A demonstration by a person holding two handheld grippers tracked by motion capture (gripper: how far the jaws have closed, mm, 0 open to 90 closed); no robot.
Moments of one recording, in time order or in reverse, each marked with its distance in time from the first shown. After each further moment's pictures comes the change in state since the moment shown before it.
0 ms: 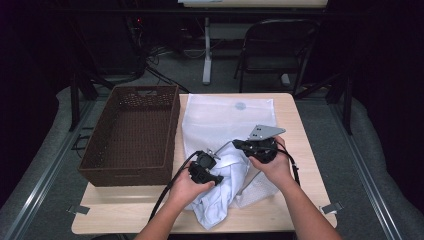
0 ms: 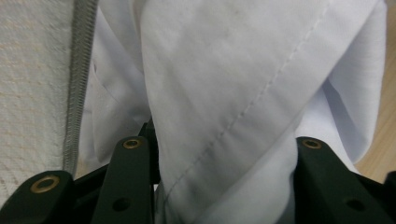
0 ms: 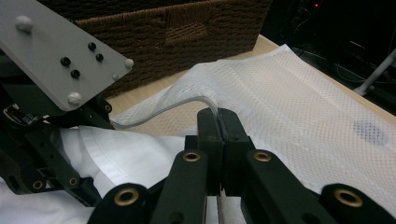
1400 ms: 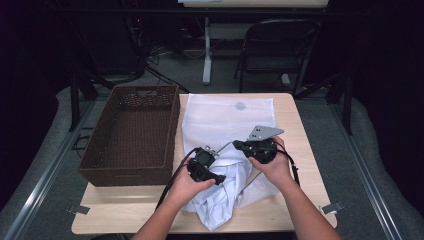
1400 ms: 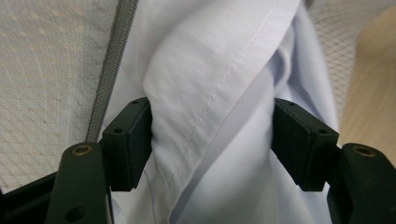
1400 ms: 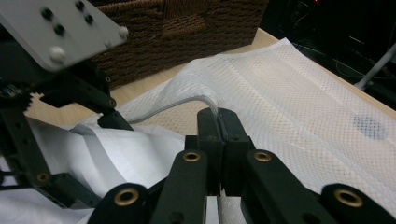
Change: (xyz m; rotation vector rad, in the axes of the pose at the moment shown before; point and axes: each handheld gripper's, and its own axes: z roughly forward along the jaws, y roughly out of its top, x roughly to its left) left arm 0.002 0.005 -0.018 -0.057 -0.041 -0.017; right arm -0.001 -0.004 0.003 0.017 -0.008 -0.006
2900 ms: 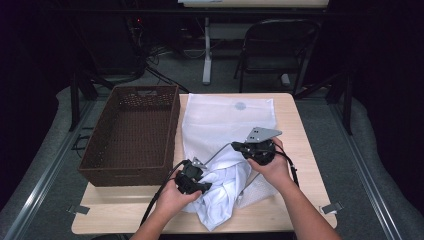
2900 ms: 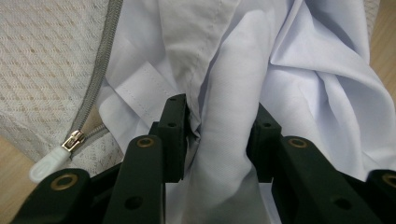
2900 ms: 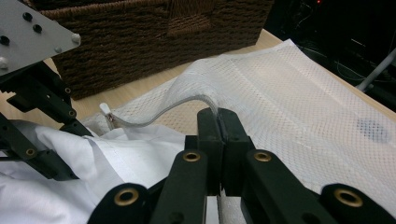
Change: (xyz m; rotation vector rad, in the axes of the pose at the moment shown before) left arm 0.002 -0.047 -0.004 0.004 0.045 0.007; right arm 0.006 0.001 0.001 0.004 0.005 -0.019
